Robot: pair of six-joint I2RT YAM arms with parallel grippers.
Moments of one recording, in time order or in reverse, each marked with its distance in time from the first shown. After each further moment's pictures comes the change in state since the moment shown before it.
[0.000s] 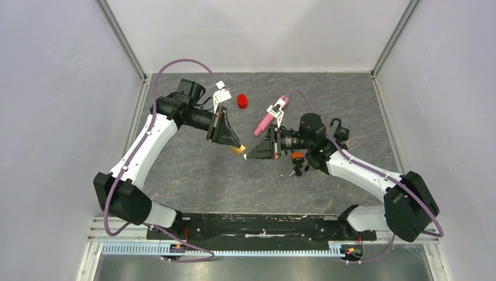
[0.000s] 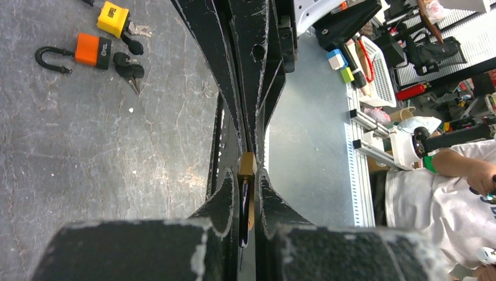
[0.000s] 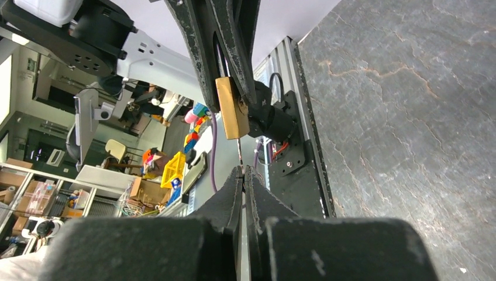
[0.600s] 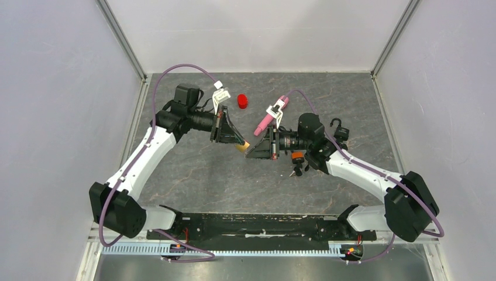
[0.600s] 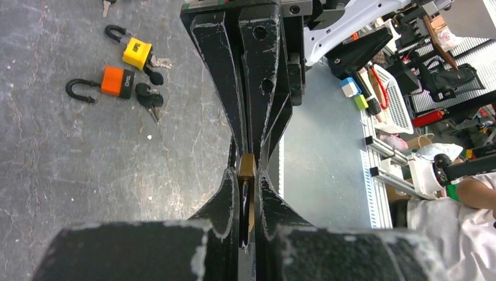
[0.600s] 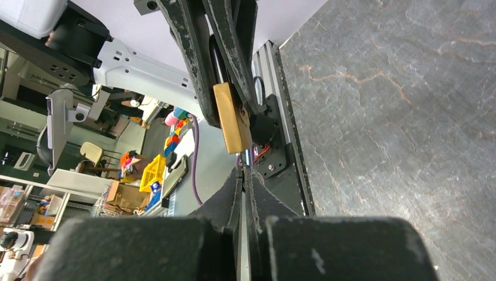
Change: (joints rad) left arm -0.018 -0.101 -0.193 0.417 -0.045 -0.294; right arm 0.006 0.000 0.013 -0.093 0.052 -0.101
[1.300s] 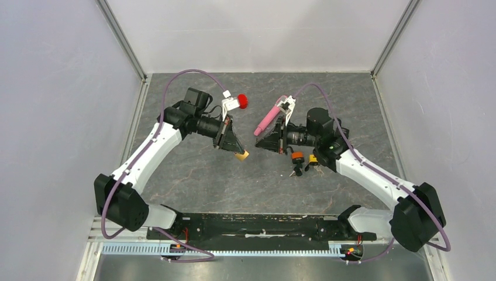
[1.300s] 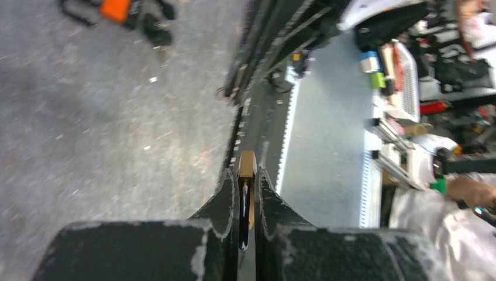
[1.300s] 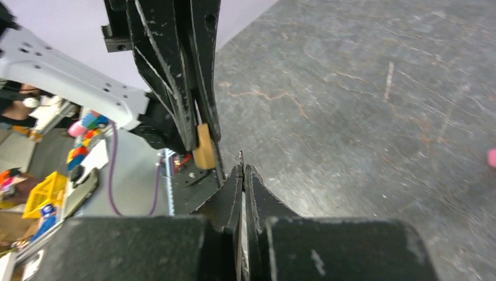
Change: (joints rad) left arm -0.044 0.050 0.034 -0.211 -0.090 0.089; right arm -0.076 -0.075 0.039 -0.175 0.089 -0.303
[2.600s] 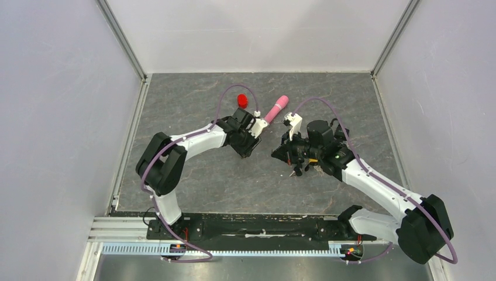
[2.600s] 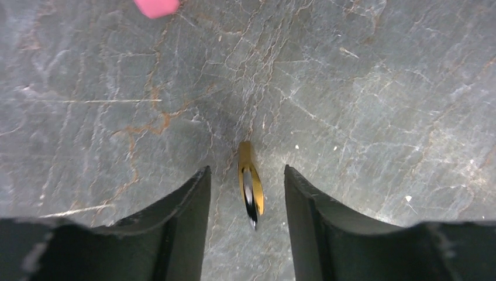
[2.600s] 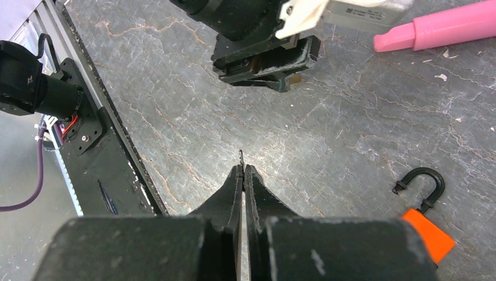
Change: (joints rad) left arm -0.253 0.438 -0.076 0.393 -1.012 0.065; right arm -0.001 -0.116 -0.110 -0.339 0.309 -0.298
